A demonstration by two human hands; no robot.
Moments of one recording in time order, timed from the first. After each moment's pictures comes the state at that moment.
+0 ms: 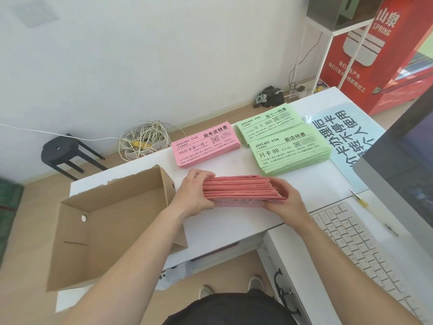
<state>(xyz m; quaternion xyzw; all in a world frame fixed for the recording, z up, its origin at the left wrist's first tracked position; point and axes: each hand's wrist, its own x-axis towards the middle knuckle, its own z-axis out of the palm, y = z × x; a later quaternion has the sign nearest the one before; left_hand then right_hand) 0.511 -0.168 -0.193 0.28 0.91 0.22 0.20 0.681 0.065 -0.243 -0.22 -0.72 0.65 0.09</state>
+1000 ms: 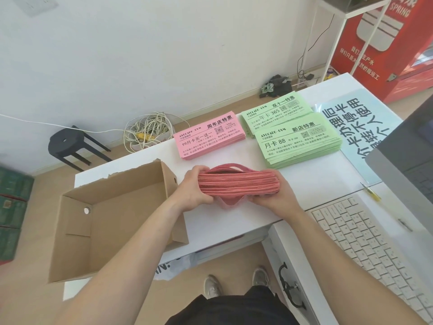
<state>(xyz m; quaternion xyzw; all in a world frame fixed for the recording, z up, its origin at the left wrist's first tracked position) 0.506 -0.183 -0.200 0.18 0.88 0.31 0.30 0.655 0.047 -0.265 -0.21 -0.72 0.65 0.09</state>
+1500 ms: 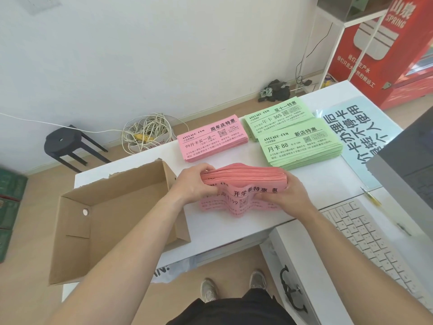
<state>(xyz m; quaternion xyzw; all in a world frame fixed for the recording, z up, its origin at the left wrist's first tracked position) 0.491 -0.176 -0.179 0.20 0.90 0.28 0.25 0.654 0.059 -0.230 -0.22 -0.74 0.63 0.05</state>
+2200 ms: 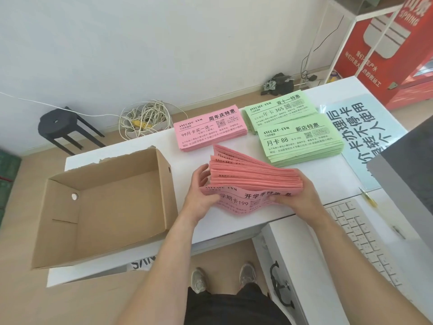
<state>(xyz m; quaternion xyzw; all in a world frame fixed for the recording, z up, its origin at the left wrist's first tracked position) 0.557 -0.174 -0.234 0.05 0.76 0.58 0.29 0.683 0.087 -0.246 -0.20 -0.69 0.69 0.06</state>
